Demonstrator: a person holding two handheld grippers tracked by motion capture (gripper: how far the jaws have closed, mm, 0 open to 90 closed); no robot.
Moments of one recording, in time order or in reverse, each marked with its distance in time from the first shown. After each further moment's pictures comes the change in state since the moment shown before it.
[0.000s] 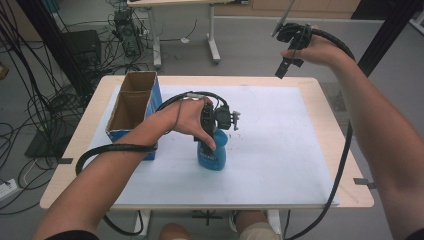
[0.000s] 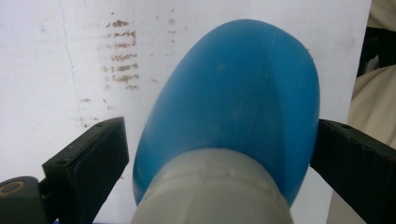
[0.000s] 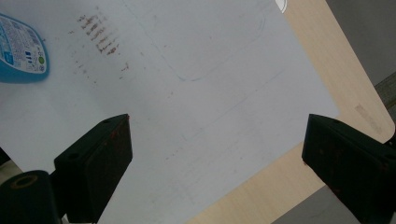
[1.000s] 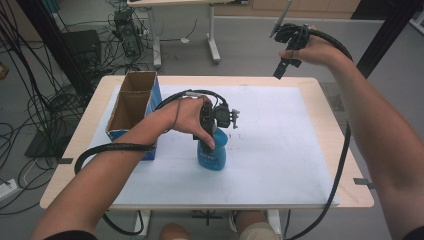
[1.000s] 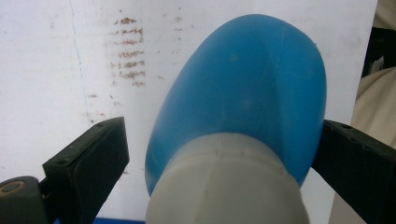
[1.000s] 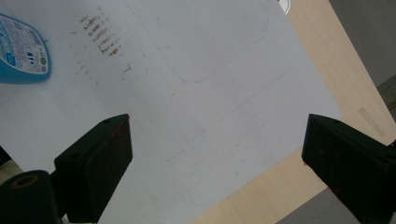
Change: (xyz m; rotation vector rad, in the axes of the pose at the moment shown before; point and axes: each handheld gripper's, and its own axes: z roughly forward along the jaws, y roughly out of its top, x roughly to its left) left arm 0.000 -0.002 -0.003 0.003 0.012 -0.017; right arm 0.001 0.004 0.003 0.003 0.006 -0.007
